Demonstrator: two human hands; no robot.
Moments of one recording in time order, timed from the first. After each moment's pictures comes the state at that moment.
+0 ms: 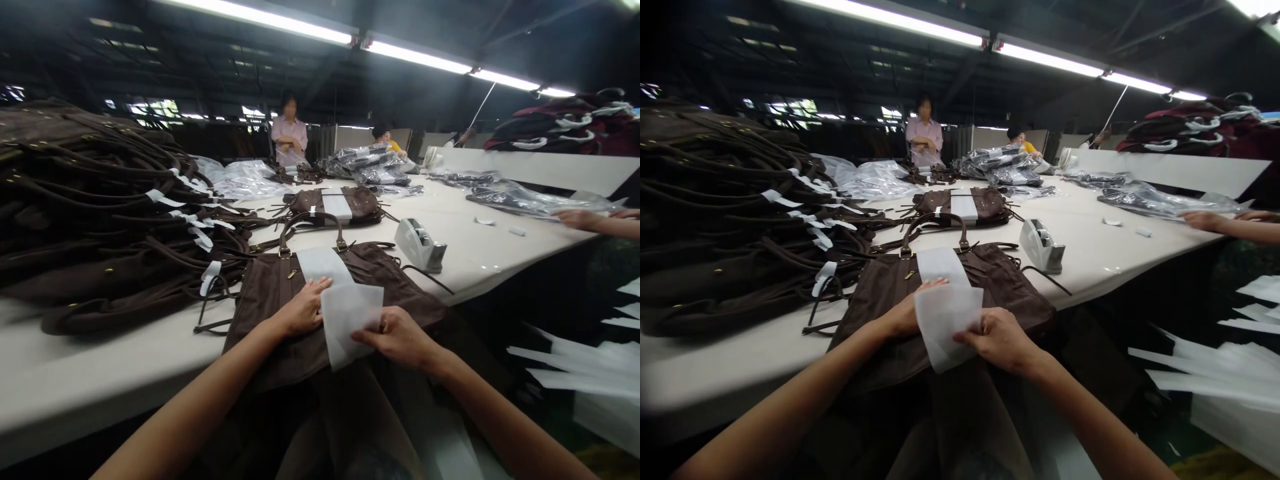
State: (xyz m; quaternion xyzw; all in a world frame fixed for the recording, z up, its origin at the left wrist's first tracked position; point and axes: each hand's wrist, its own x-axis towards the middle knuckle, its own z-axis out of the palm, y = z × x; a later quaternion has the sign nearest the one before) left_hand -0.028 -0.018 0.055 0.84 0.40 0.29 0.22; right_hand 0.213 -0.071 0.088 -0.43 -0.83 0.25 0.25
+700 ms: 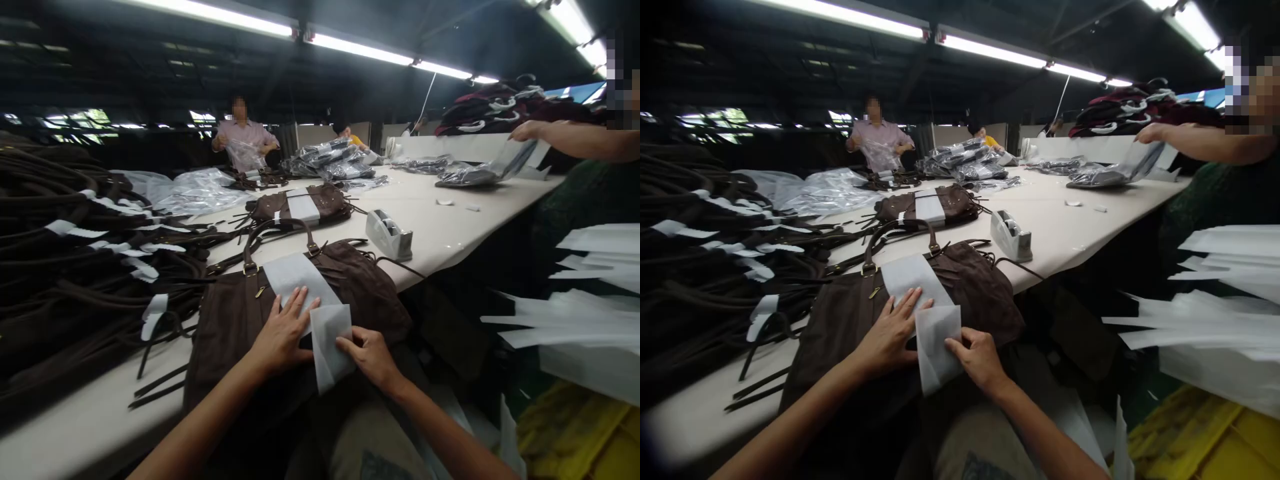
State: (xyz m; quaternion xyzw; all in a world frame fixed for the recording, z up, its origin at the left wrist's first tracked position) left_hand -0.012 -0.026 0.039 0.89 0.45 0.05 -0.05; right_hand 0.205 -0.069 -0.015 -0.51 -0.62 0.39 0.44
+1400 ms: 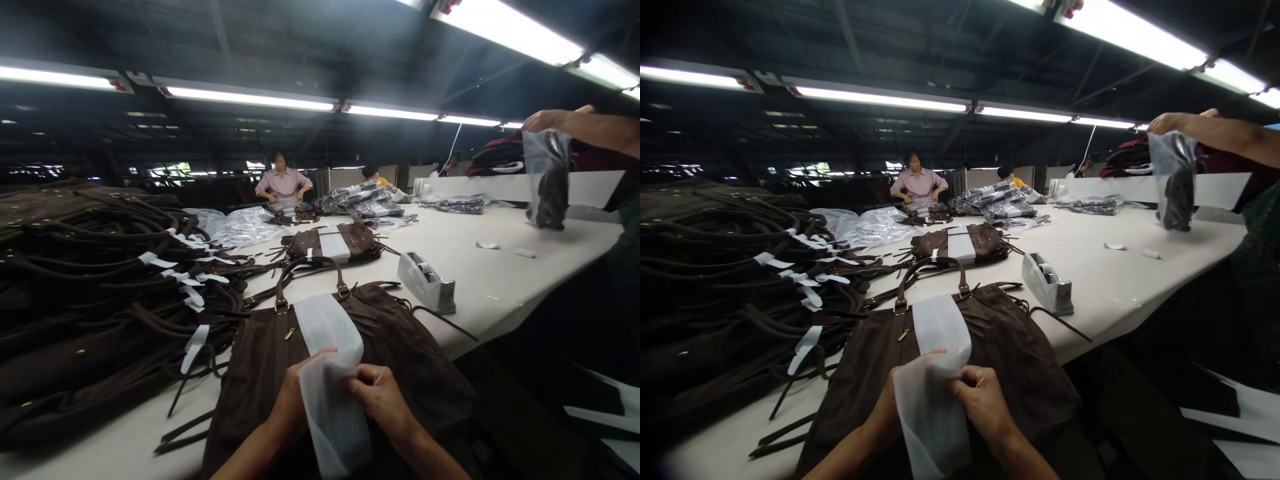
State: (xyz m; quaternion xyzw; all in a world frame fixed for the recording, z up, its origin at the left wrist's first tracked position) left_hand -0.028 -0.030 0.034 0.79 0.44 0.37 0.20; right_hand 0.157 -0.037 0.027 -0.39 -0.52 0.61 0.45
